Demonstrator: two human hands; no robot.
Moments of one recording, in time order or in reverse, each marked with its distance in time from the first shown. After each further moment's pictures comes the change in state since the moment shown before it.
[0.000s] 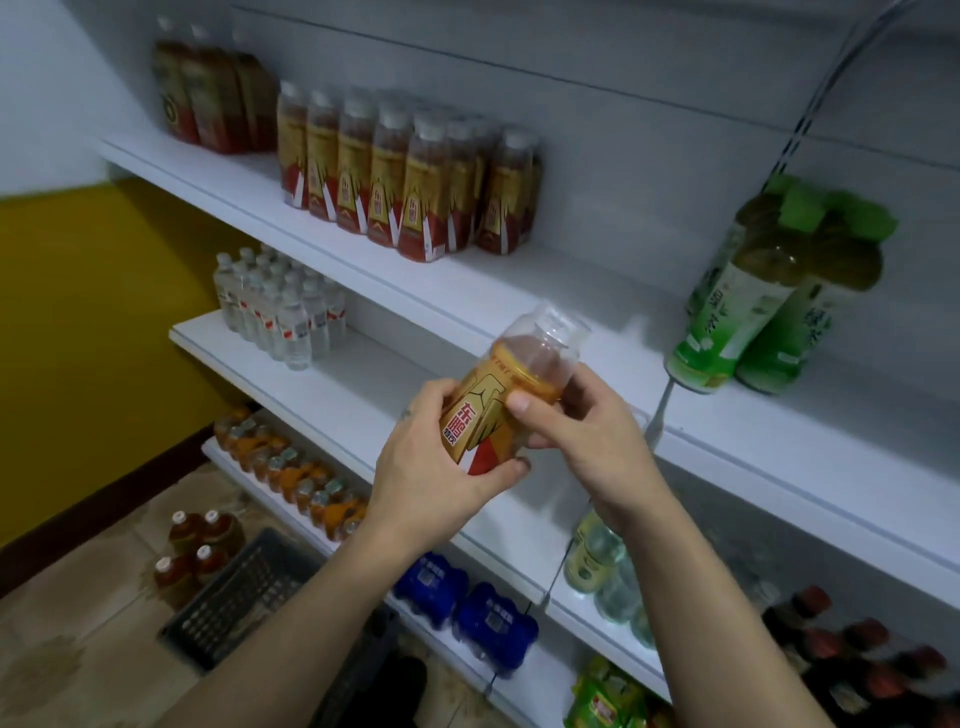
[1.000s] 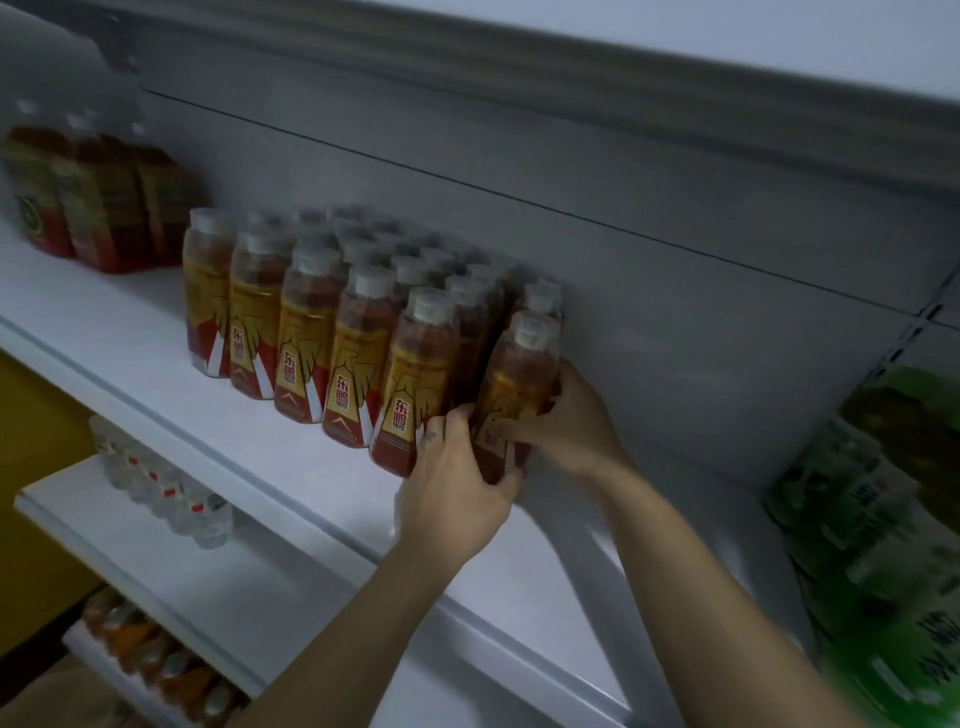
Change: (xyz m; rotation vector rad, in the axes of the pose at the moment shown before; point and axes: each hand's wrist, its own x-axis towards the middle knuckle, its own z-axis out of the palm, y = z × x) left_hand 0.333 -0.061 0.019 0.149 0.009 0.027; right_hand 0.350 -0.021 0.008 -0.450 0.213 -0.073
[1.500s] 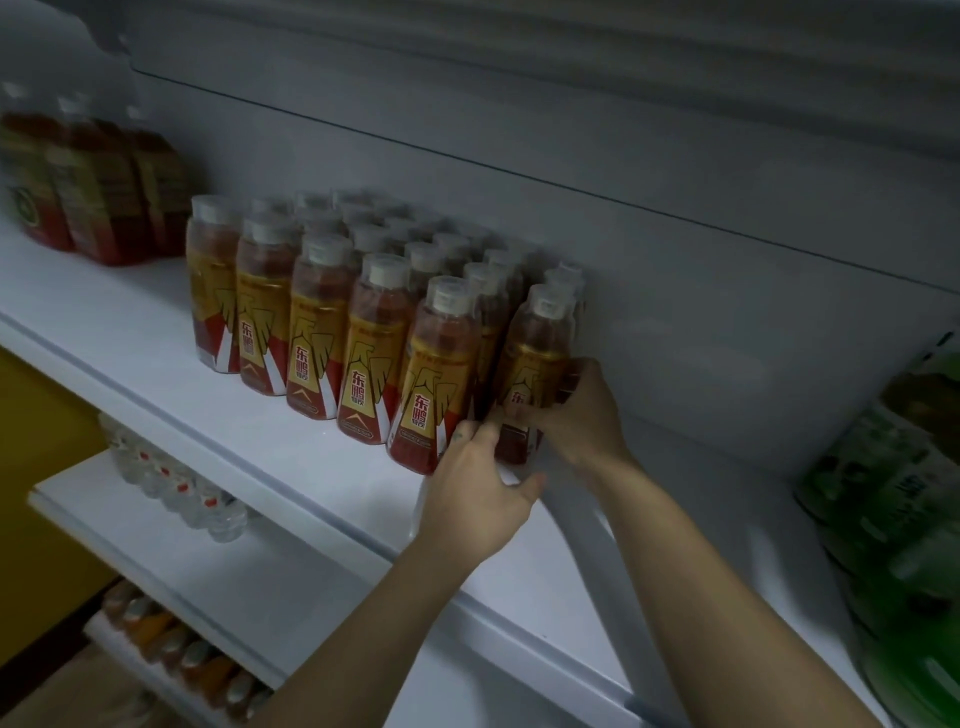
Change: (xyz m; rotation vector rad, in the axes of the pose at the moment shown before) left_hand 0.010 -0.017 0.005 -0.013 -0.147 0.027; right_hand 0.026 0.030 0.032 0.044 0.194 0.137
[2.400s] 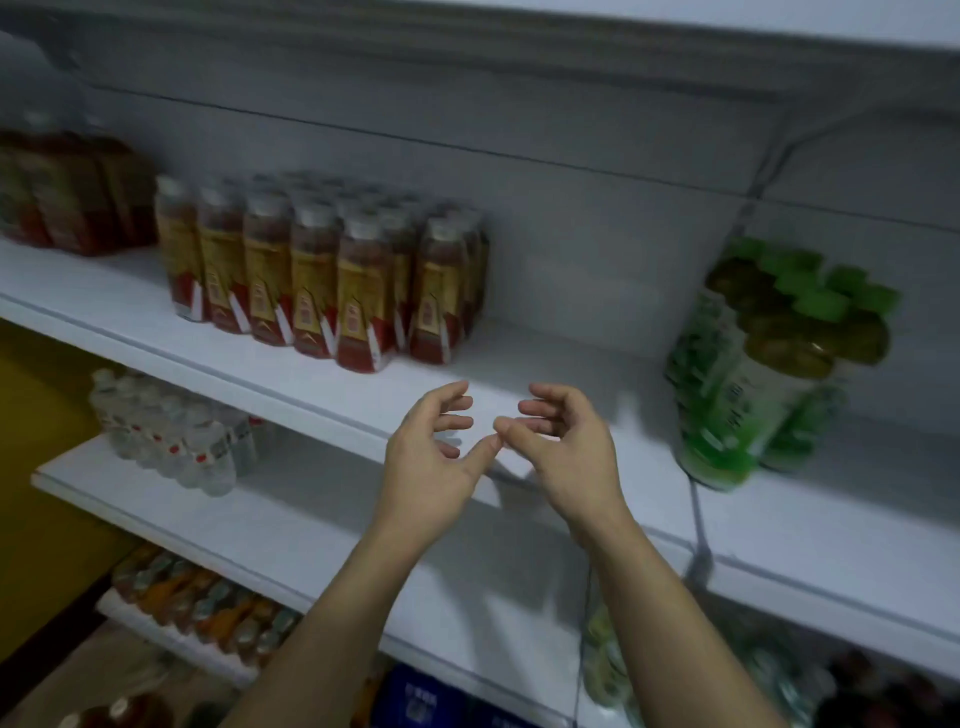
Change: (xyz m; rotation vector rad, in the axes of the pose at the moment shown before) left_hand -0.156 0.061 0.008 -0.427 0.081 0.038; right_hand -0.208 0.024 -0.097 0.328 0.031 0.076
